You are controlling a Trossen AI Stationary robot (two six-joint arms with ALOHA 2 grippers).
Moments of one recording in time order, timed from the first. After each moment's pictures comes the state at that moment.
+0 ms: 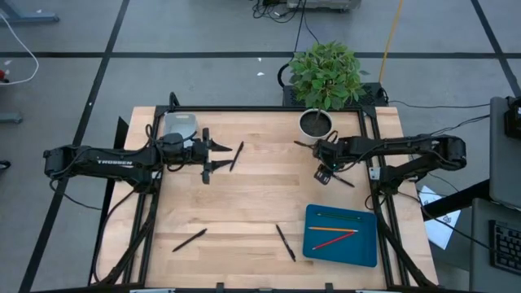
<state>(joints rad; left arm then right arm) 0.22 0.94 0.37 0.47 0.17 0.14 -0.25 1.30 0.67 -0.72 0.11 0.39</state>
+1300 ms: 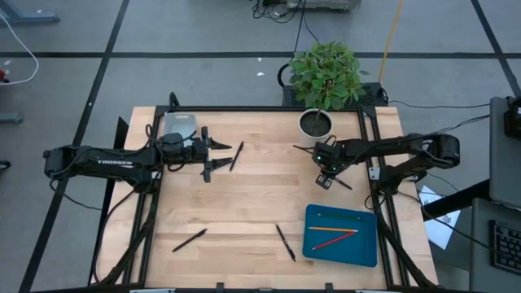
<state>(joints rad) 0.22 0.94 0.37 0.47 0.12 0.15 -0.28 1.40 0.60 -0.61 0.00 0.32</state>
